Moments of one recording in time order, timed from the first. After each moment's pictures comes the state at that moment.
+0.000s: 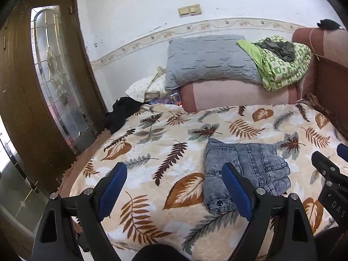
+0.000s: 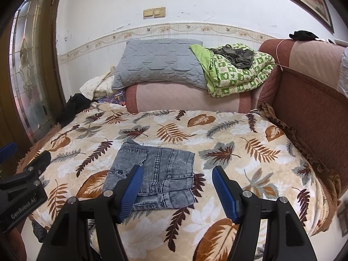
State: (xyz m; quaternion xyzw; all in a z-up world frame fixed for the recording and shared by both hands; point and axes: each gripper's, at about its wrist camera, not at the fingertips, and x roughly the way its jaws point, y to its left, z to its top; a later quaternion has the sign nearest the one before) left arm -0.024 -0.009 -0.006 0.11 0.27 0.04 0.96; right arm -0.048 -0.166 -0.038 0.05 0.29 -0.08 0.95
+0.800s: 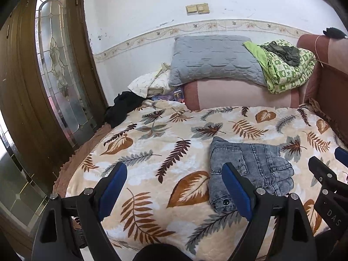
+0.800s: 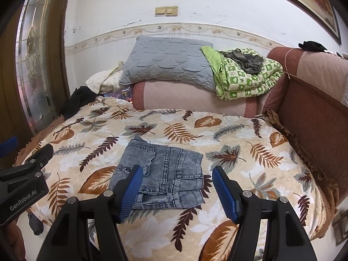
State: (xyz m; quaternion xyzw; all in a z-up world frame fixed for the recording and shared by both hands) left arm -0.020 0.014 -0.011 0.08 0.27 0.04 0.96; right arm -0.040 -0.132 -0.039 0.01 0.30 -0.07 0.95
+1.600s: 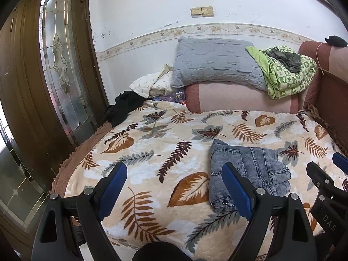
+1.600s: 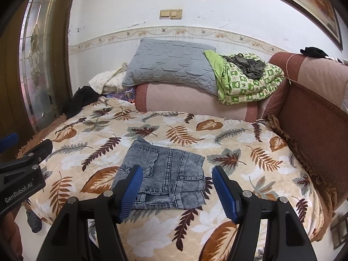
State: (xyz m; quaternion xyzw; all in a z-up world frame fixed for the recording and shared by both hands) left arm -0.030 0.022 -0.001 0.07 0.27 0.04 0.96; right arm -0.051 -0.127 -0.030 0.00 0.29 -0.07 0.95
